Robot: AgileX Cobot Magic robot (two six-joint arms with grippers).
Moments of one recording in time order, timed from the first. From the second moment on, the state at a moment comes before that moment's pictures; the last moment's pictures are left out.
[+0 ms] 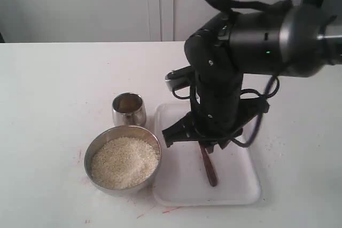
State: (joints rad) left arm -0.19 0.00 0.01 -0.16 0.08 -0.01; right arm 0.60 1.73 -1.23 -0.21 1.06 0.49
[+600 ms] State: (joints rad) left arm -0.19 0.00 0.01 -0.16 0.08 -0.01; right arm 0.72 0.83 -0.71 -0.22 1.09 0.52
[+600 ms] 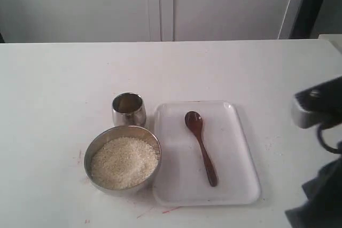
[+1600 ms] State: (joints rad) left arm -0.19 0.00 0.01 -0.16 0.08 -0.01; right arm 0.63 0.48 -0.56 -0.18 0.58 0.52
